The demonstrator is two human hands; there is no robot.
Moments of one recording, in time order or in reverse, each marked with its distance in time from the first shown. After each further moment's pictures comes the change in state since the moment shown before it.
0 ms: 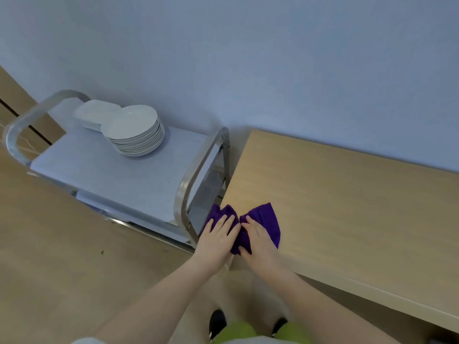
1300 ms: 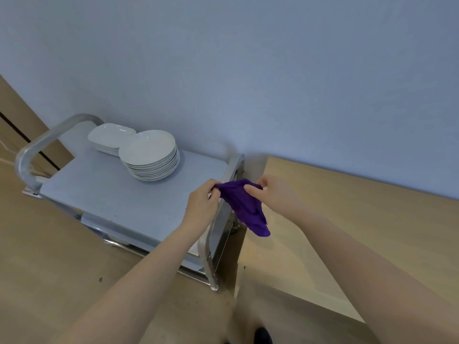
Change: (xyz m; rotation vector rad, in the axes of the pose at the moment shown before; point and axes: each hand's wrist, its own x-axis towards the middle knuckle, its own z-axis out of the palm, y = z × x) left_hand 0.038 -0.115 -0.140 -0.973 0.475 -0.244; right_hand 0.126 -0.116 -0.131 0.172 0.056 -0.011
